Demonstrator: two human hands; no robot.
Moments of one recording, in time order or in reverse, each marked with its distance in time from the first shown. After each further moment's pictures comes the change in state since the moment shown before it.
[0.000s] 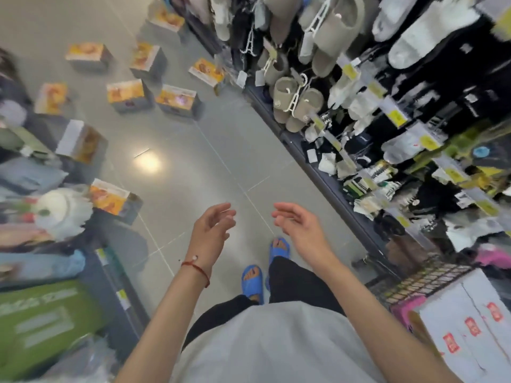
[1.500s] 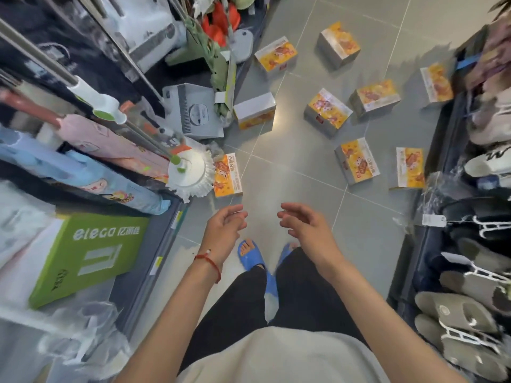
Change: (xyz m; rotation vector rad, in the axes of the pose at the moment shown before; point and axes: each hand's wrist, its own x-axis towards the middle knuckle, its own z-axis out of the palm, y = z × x) left_hand 0.271 0.104 -0.386 -0.619 0.668 -0.283; right_hand 0.344 -0.217 0.492 -0.565 -0.761 0.074
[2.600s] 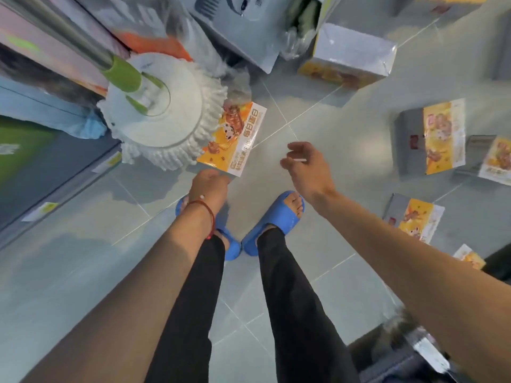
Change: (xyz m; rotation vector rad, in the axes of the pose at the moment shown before) left_hand 0.454 -0.115 0.015 -0.396 0.349 -0.515; right_hand 0.509 0.082 0.117 -0.726 -0.228 0.087
